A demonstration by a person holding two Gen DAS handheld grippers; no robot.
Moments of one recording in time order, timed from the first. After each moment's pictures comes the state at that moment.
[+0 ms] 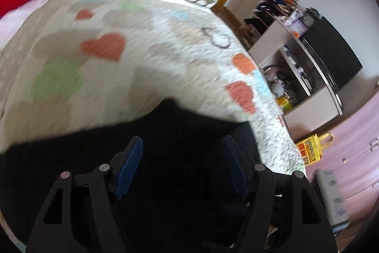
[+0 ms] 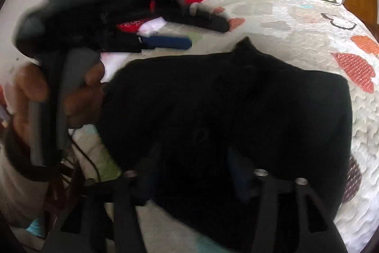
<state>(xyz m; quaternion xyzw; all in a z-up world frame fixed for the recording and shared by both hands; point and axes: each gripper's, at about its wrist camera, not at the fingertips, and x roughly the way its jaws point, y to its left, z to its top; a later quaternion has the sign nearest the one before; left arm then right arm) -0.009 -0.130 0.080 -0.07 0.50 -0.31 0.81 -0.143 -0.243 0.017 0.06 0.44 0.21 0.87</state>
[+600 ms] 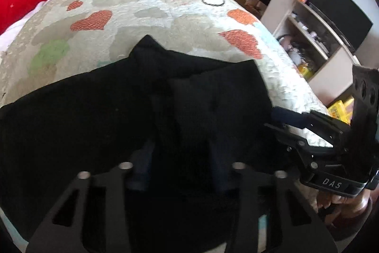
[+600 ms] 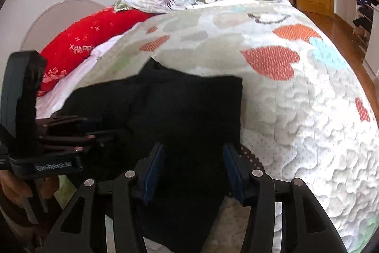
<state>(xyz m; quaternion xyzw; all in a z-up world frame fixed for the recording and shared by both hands) -0.079 -0.173 0.044 0.03 0.50 -0.29 0.82 -0.144 -0.330 0.023 0.06 0.43 0.06 0.90</state>
